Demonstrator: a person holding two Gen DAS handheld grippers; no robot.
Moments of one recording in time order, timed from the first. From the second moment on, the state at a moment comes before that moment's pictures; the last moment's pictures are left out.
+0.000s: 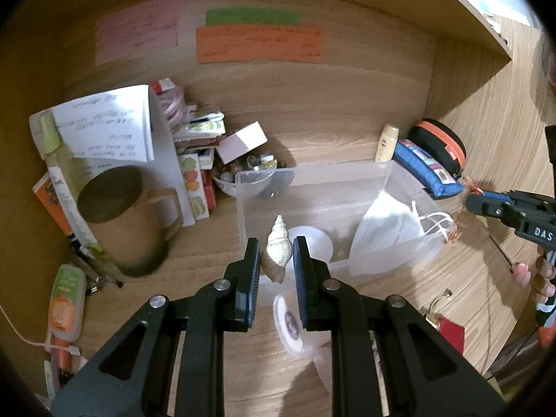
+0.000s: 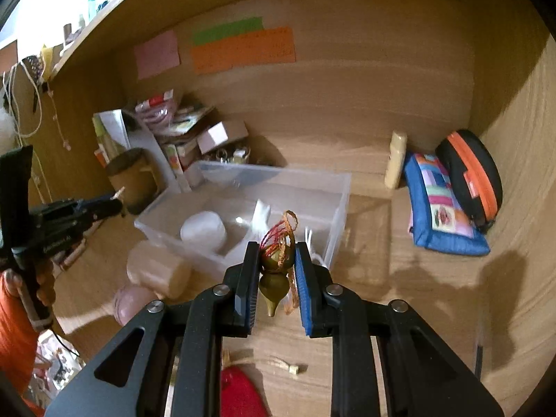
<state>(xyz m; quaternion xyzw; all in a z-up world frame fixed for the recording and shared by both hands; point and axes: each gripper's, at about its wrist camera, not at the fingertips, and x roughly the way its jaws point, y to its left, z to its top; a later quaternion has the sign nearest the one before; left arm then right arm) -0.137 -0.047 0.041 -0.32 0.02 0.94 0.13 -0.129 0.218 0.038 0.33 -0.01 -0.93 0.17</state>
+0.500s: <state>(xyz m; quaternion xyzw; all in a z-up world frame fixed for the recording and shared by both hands) -0.182 -0.028 0.041 -0.33 0.02 0.93 0.16 -0.188 0.216 0.049 0.33 -0.01 -0.93 0.16</state>
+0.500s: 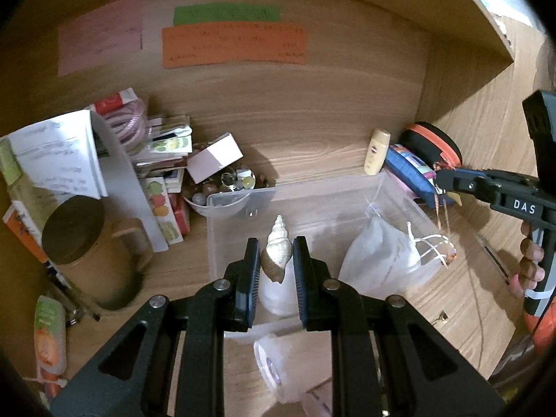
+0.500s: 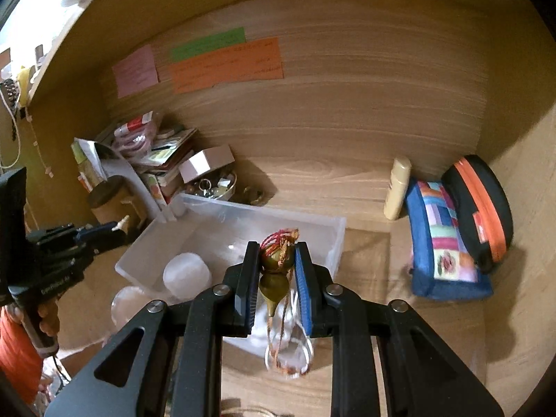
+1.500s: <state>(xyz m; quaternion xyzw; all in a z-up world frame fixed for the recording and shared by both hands) -0.266 0.047 -0.017 -0.46 0.07 0.86 0.20 -0.266 0.179 -0.017 0.44 0.08 -0.88 0.18</state>
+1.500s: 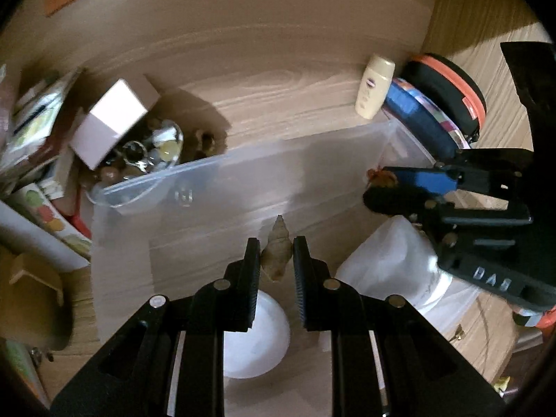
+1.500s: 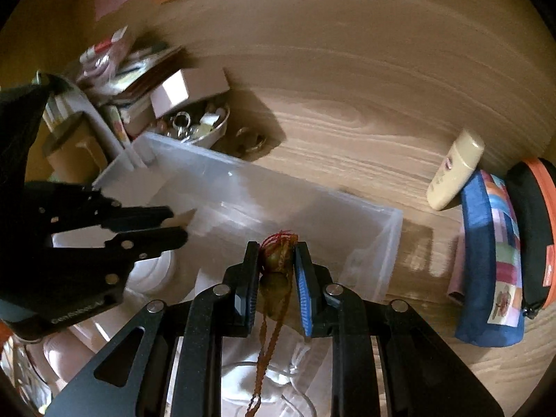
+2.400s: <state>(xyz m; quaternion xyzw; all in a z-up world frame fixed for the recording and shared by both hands) -0.270 0.057 -0.029 -0.50 0.10 0.84 0.17 -0.257 0.172 -0.015 0.45 0.13 -0.87 0.16</state>
